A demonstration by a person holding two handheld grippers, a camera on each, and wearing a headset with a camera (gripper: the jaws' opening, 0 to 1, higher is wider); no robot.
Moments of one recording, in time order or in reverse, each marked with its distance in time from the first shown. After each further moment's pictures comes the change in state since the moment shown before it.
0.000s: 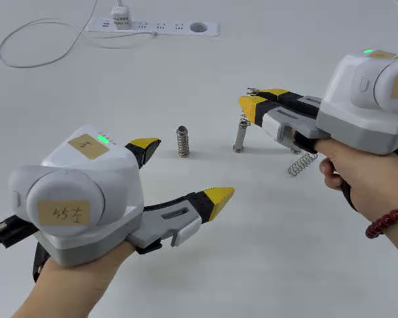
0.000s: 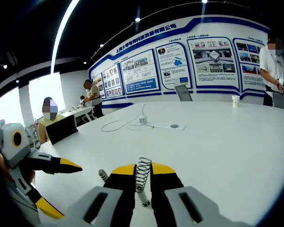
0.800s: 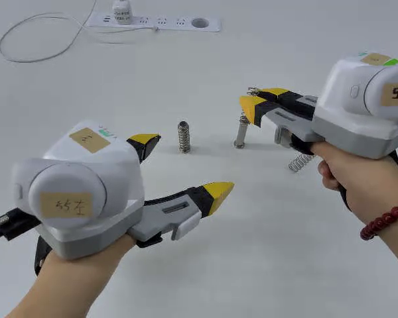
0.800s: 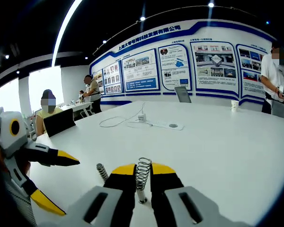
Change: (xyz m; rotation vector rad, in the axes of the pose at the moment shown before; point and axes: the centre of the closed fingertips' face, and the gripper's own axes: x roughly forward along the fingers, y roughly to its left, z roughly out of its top) left arm -0.001 0.002 -0.002 -0.001 0.002 0.008; right arm -0.003 0.003 -0.008 -0.078 0.014 -0.025
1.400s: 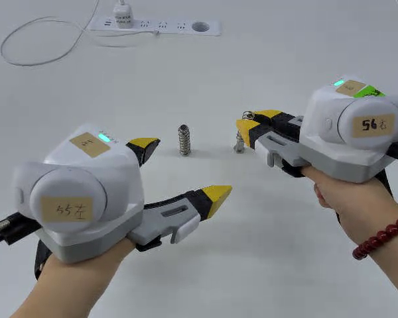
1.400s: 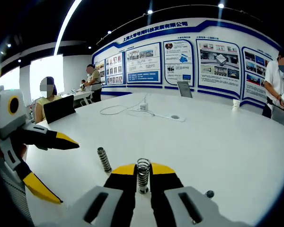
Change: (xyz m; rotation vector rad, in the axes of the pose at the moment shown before) left arm -0.001 0.002 -0.001 -0.001 0.004 0.004; right arm 0.002 0.006 -0.026 -0.049 0.069 -0.007
